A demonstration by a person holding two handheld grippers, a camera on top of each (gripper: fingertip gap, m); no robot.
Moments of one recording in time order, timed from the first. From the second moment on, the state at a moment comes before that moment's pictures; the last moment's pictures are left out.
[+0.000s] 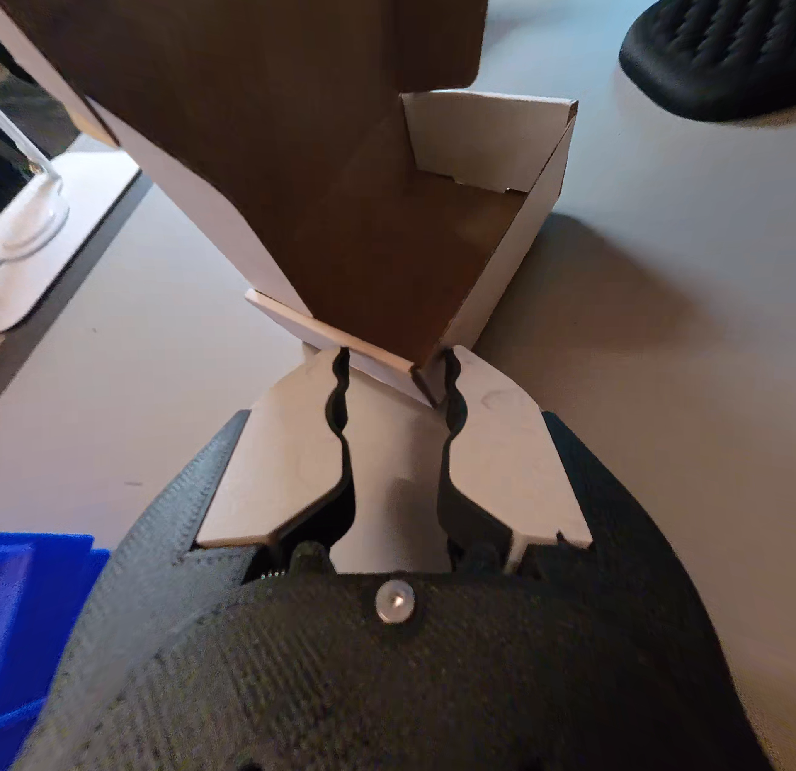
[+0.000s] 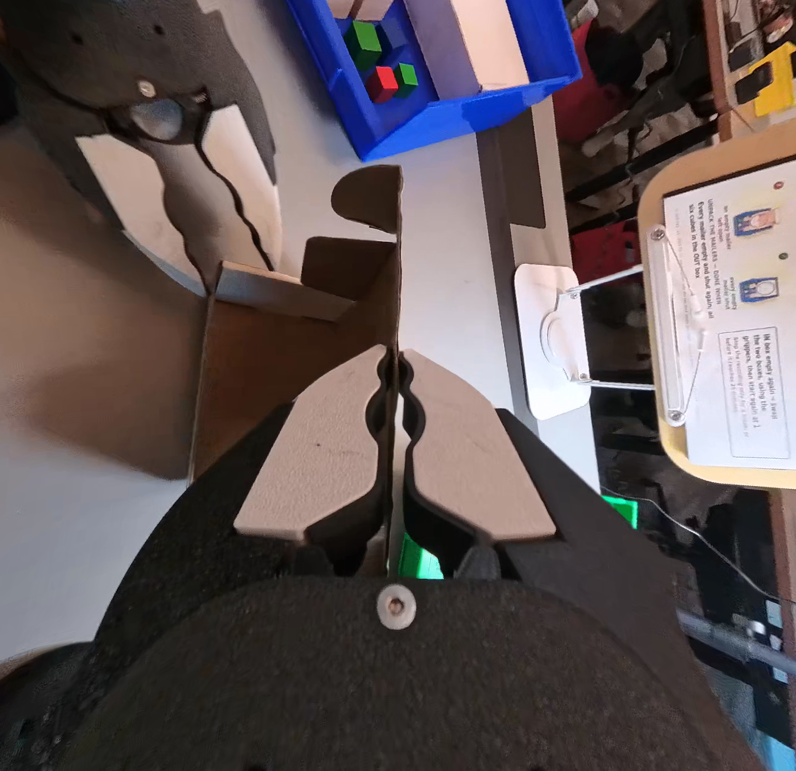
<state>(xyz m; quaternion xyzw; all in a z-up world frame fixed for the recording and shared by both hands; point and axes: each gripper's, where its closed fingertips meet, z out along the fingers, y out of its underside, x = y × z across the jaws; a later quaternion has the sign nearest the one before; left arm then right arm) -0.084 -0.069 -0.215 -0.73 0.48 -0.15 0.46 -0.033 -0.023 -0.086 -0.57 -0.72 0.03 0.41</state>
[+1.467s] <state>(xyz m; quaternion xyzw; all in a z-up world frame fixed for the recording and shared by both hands) -0.058 -0.099 -0.221 -0.69 0.57 -0.15 0.44 -0.058 0.140 -0.127 -0.69 -0.62 0.05 0.38</state>
